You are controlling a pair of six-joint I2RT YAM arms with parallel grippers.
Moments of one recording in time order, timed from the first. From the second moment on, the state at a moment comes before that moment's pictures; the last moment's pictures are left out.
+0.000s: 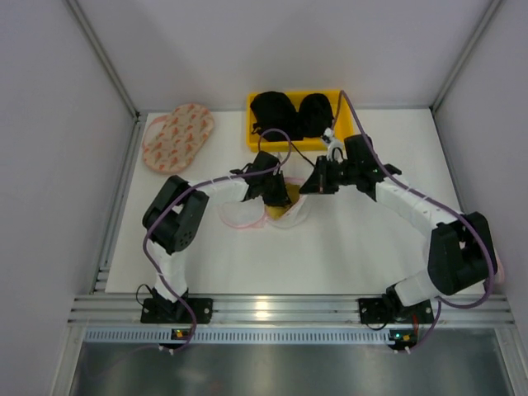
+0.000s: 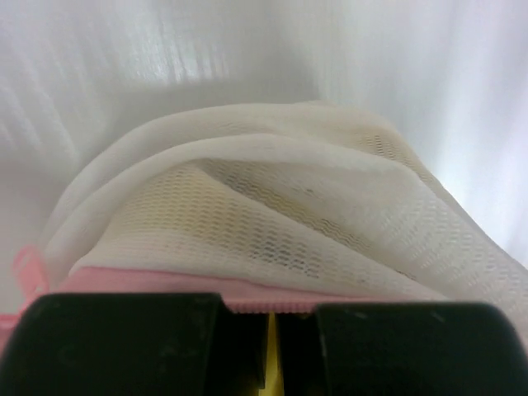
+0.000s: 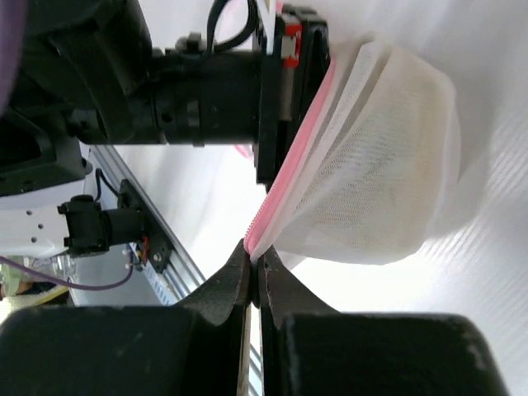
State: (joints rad) left arm -0.62 1.96 1.21 -0.14 0.25 -0.73; right arm 0.39 1.50 1.05 -0.26 -0.67 0.47
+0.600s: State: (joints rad) left arm -0.63 1.49 1.19 -0.30 0.18 -0.53; right arm 0.39 1.53 0.95 -0.25 -0.68 0.50
